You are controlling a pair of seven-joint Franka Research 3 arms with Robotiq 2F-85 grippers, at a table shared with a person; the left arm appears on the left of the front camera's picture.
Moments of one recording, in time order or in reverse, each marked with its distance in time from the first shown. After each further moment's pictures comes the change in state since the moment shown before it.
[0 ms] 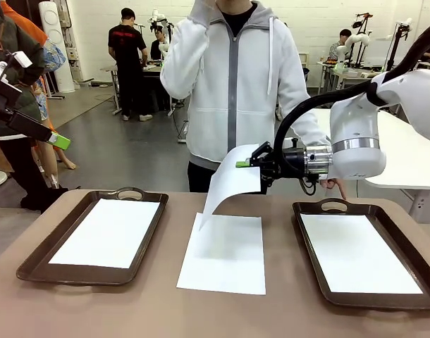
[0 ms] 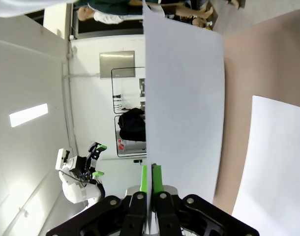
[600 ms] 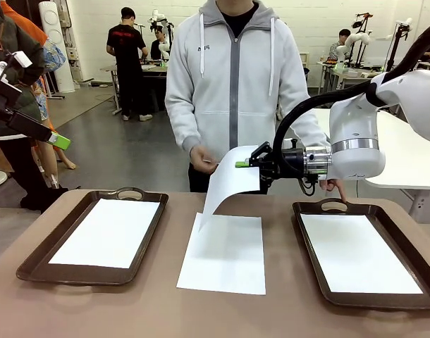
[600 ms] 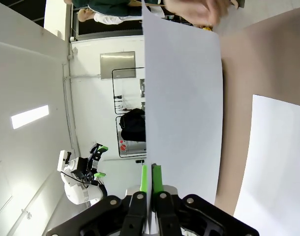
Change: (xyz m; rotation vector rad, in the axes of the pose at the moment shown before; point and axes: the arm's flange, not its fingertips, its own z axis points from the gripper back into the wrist) left arm 0.000 0.000 0.000 0.000 0.000 0.000; right arm 0.002 -0.004 -0.004 0.006 0.002 -0.029
